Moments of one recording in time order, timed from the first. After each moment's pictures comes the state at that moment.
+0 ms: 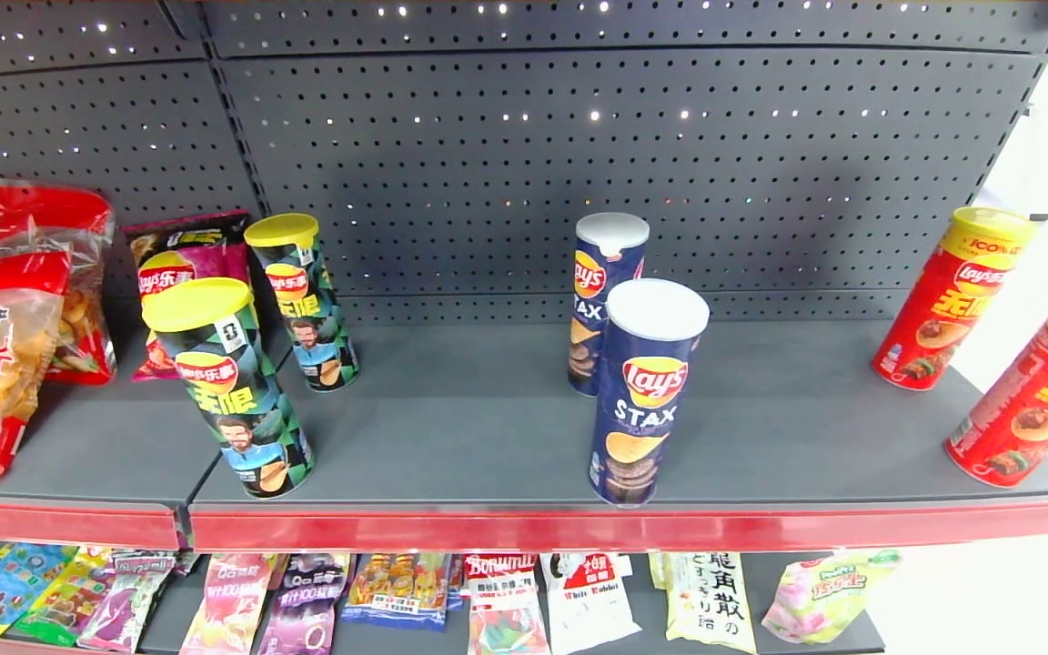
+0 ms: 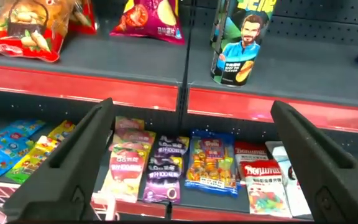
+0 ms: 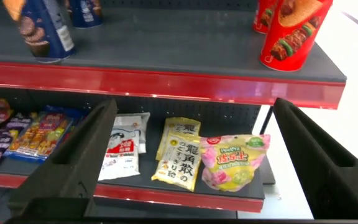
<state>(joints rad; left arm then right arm) 0.00 0.00 0.00 -0.03 0.07 -0.09 0.00 0.01 -0.03 -0.01 0.12 -0.01</state>
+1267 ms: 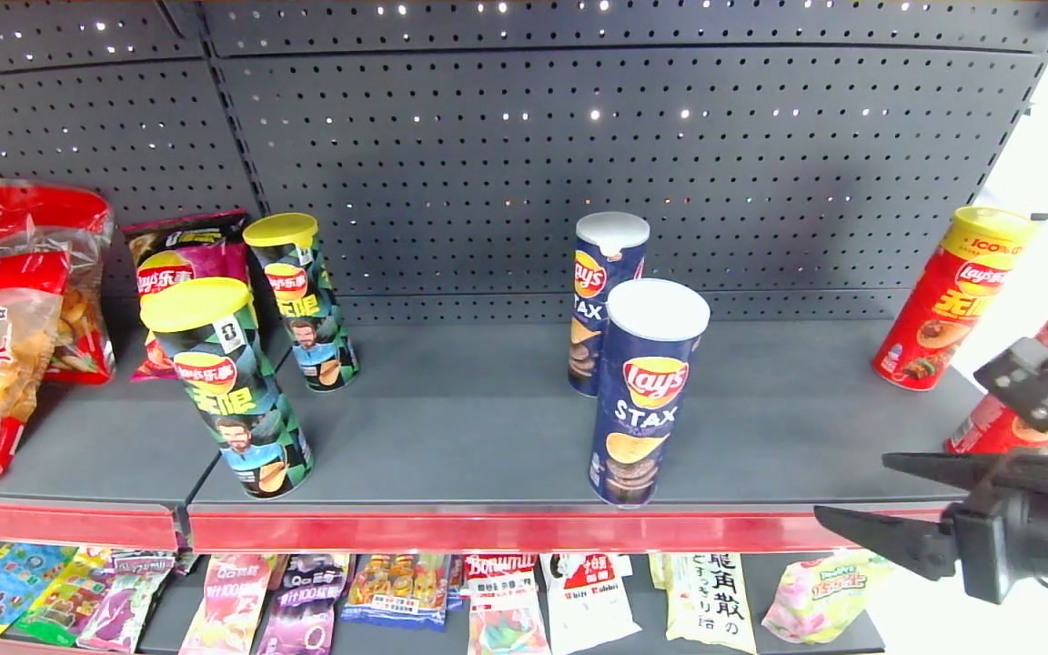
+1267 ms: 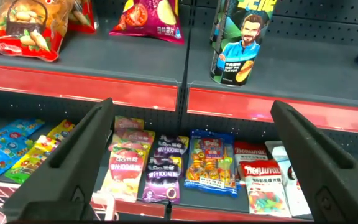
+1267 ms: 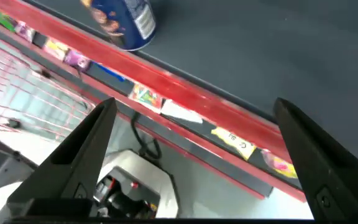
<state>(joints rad) 0.00 0.00 0.00 -0.03 0.07 -0.09 0.31 1.20 -0.56 -0.07 0.19 -0.06</state>
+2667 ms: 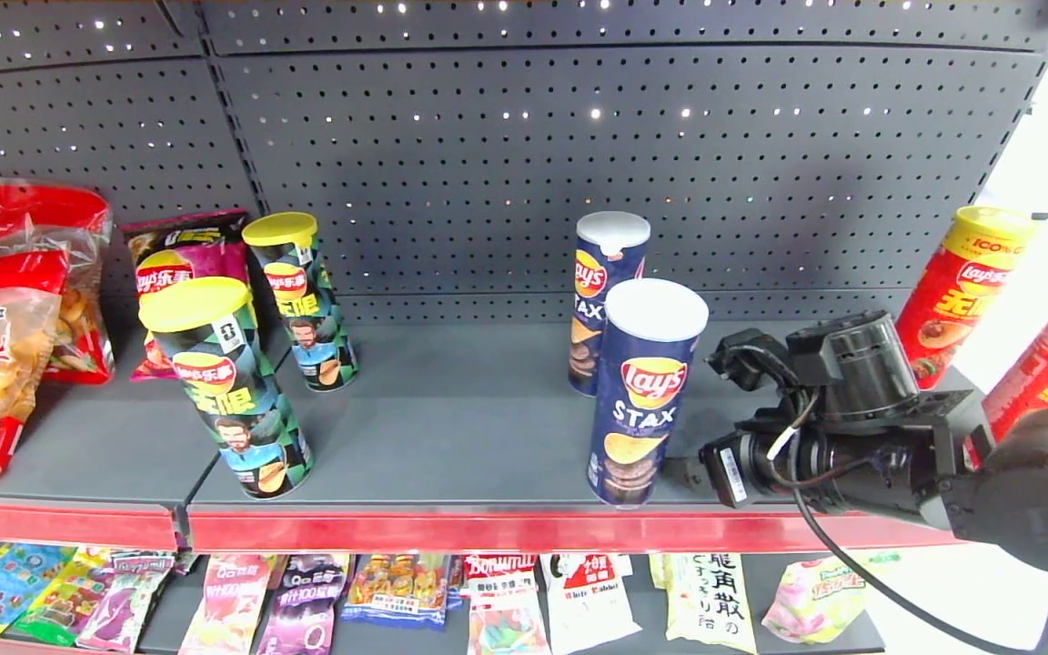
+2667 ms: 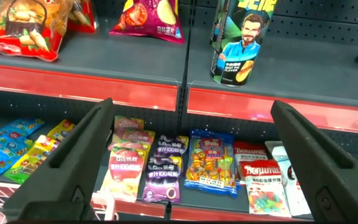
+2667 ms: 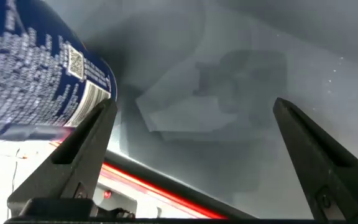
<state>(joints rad) 0.00 0.00 0.00 -0.03 0.07 -0.09 0.53 1.73 -0.76 -0.28 -0.14 0.01</state>
